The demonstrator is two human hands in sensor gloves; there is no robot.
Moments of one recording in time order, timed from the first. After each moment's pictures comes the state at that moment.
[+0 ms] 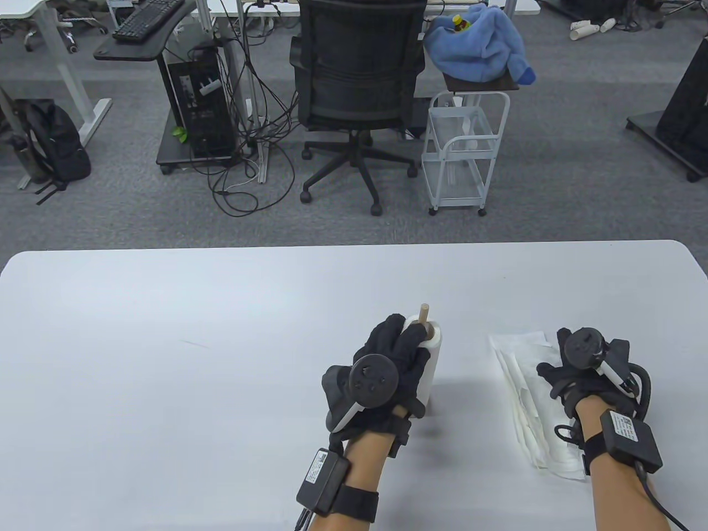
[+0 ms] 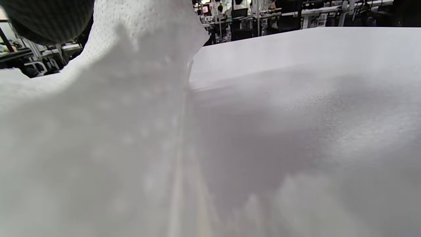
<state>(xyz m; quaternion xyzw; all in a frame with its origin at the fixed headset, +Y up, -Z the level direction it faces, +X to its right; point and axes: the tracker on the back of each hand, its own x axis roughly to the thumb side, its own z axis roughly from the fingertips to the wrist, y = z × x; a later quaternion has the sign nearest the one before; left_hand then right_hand) -0.025 -0.660 -0.376 0.14 -0.15 0.32 0.93 0.370 -0.740 -0.443 -0.12 0.09 0.98 0.09</state>
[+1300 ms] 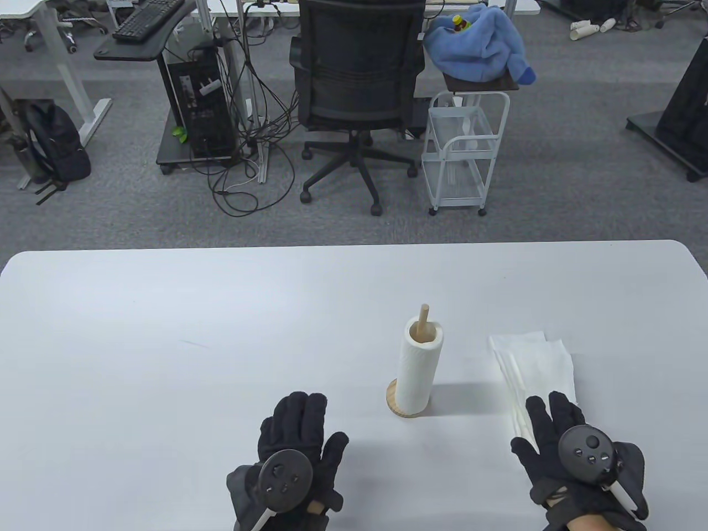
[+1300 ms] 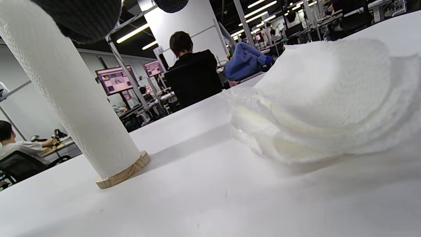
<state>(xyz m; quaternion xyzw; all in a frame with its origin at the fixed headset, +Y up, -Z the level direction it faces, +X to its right) -0.139 -0.696 -0.255 0.11 -0.06 0.24 0.96 0.289 -0.718 -0.281 0.01 0.00 0.97 0.22</state>
